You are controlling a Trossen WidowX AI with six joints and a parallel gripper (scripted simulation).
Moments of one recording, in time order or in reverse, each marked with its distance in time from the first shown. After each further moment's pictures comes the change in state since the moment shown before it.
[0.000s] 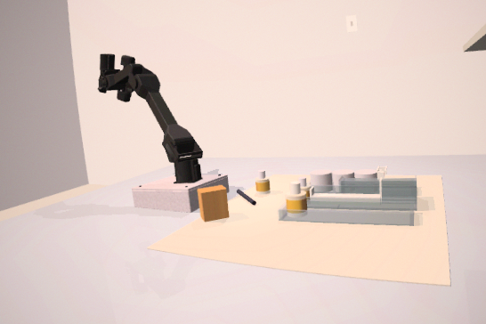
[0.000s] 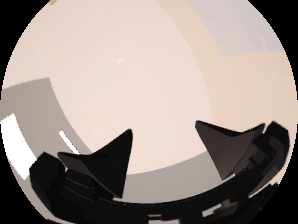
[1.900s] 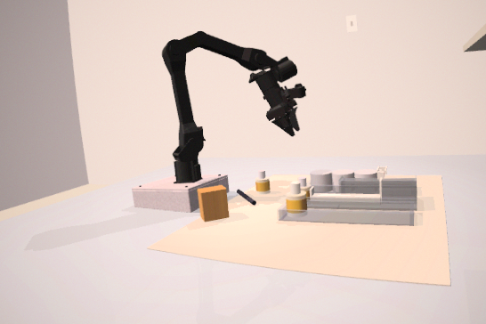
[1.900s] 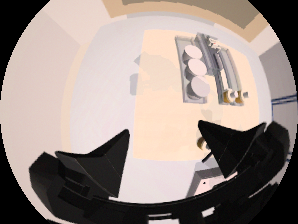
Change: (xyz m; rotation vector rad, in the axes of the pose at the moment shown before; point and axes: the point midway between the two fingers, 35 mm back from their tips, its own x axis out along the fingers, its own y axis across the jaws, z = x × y) arm -0.098 0.073 0.737 -0.817 -0.518 -1.448
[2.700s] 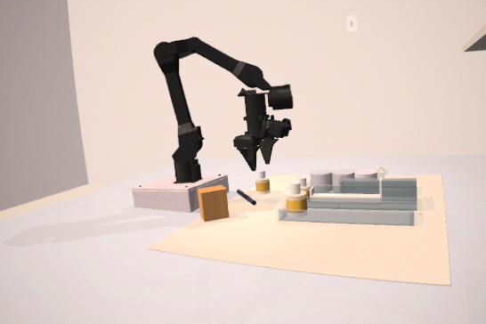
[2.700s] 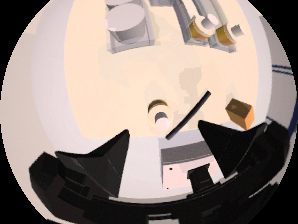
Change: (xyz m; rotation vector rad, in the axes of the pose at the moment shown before) arm 0.031 -0.133 -0.090 0.148 0.431 -0.101
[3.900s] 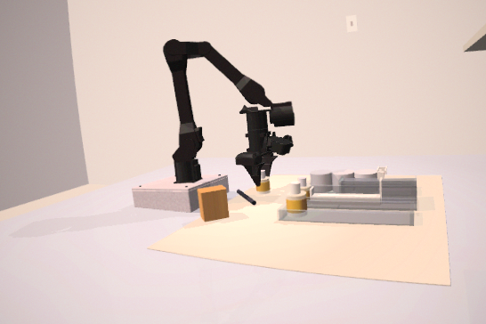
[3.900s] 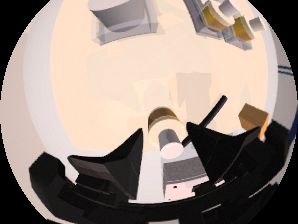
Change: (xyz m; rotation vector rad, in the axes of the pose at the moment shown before) arm 0.047 0.000 0.000 0.000 0.001 0.000
